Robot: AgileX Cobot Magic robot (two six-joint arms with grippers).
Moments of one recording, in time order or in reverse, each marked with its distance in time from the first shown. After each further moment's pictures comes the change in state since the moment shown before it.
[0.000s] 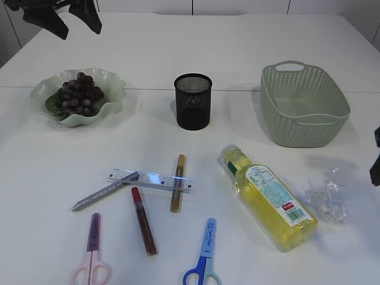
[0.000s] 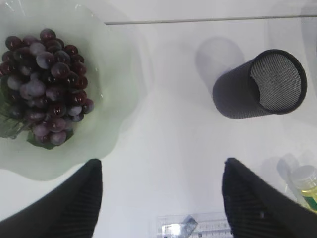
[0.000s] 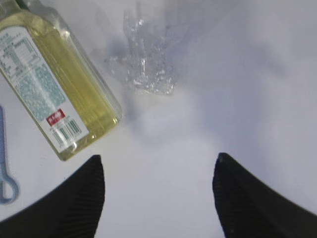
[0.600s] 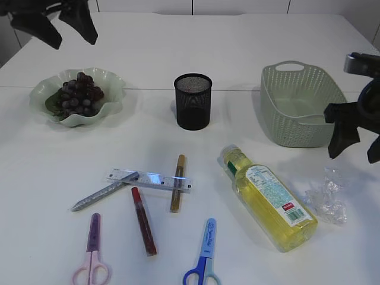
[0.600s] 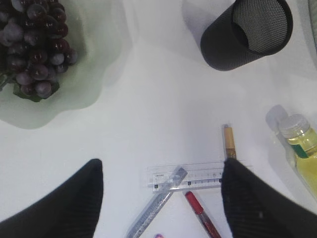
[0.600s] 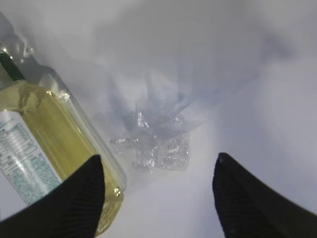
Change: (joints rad) left arm -0.039 -0.168 0.228 0.007 0.000 0.009; right arm 0.000 0.385 -0.252 0.000 -0.069 -0.024
